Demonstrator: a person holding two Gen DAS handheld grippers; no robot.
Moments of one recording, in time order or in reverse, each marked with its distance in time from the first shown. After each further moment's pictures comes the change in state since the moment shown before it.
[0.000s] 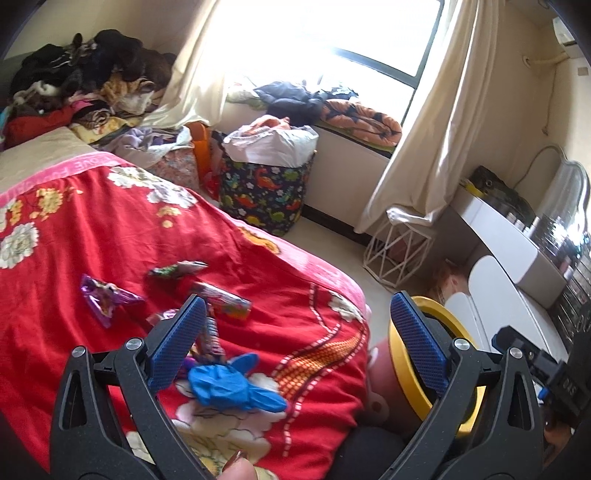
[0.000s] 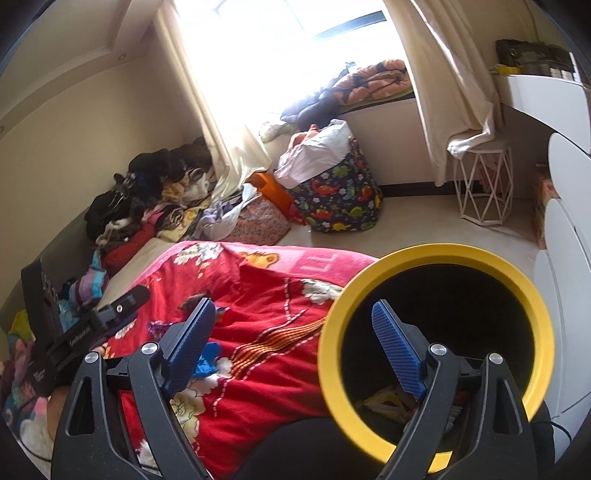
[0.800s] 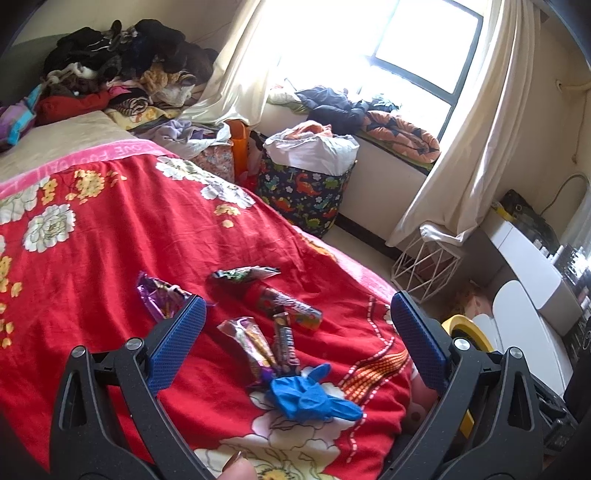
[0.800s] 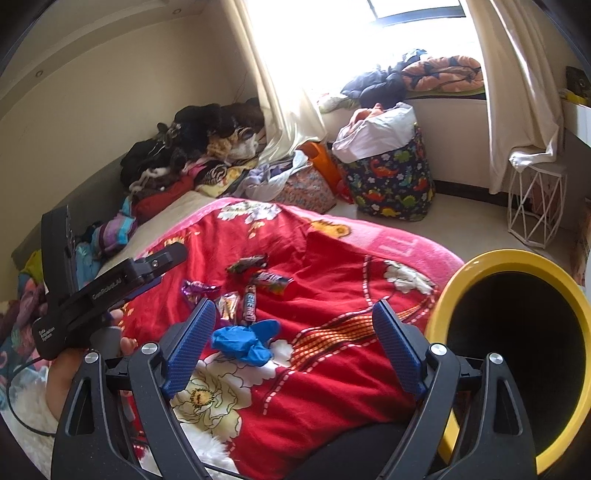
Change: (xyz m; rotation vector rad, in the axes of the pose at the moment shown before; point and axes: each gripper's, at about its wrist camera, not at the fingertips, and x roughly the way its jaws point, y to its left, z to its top) left arm -0.003 0.065 0.005 -0.091 -0.011 0.094; right arm 0.054 0.080 -0.016 -0.177 0.117 0.128
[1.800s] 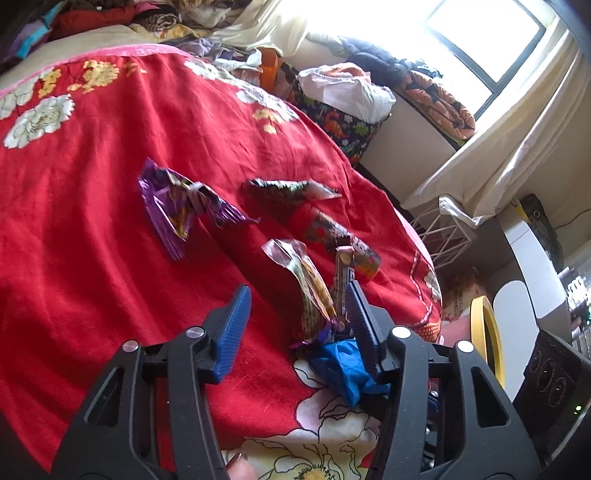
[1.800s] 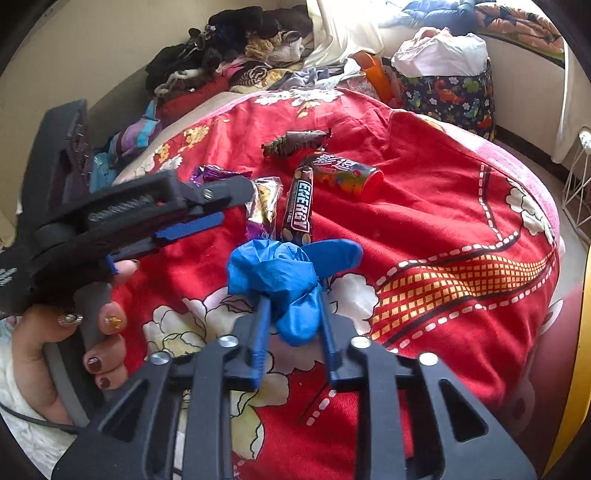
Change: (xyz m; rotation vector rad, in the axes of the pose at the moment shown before) left arm 0.056 0.049 -0.036 -0.187 0.250 -0.010; right arm 0.123 0.042 -0.047 -0.114 0.359 0.133
